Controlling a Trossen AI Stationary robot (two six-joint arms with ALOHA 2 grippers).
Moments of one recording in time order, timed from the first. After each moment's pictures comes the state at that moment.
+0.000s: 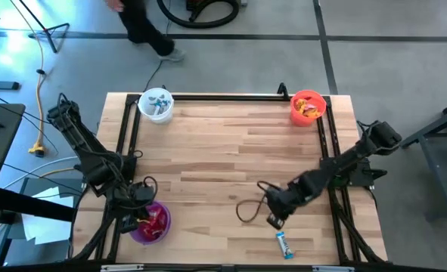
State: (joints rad) left arm -0.90 1.03 0.80 -0.73 -0.06 -1.06; right arm 0.53 1.51 0.97 -0.62 -0.16 1.24
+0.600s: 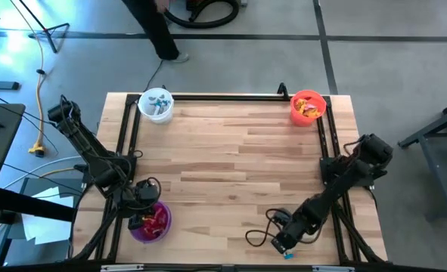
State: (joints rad) left arm -0.88 1.03 0.62 -0.59 -0.15 -1.02; right arm 0.78 1.69 0.97 -0.45 -0.16 1.69
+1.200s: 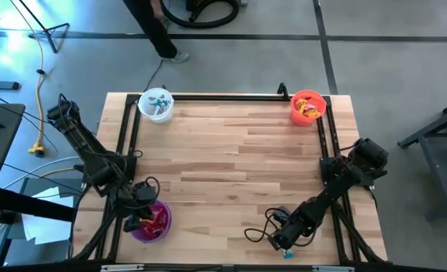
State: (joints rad) left arm -0.88 1.03 0.73 -0.66 -0.09 -1.03; right arm 0.77 1.79 0.97 -0.45 -0.10 1.78
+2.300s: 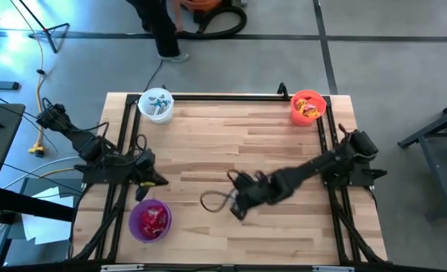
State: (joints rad) left arm -0.60 0.79 0.82 -0.66 -0.34 -0.90; right arm 0.41 1.79 1.46 -0.74 0.27 1.01
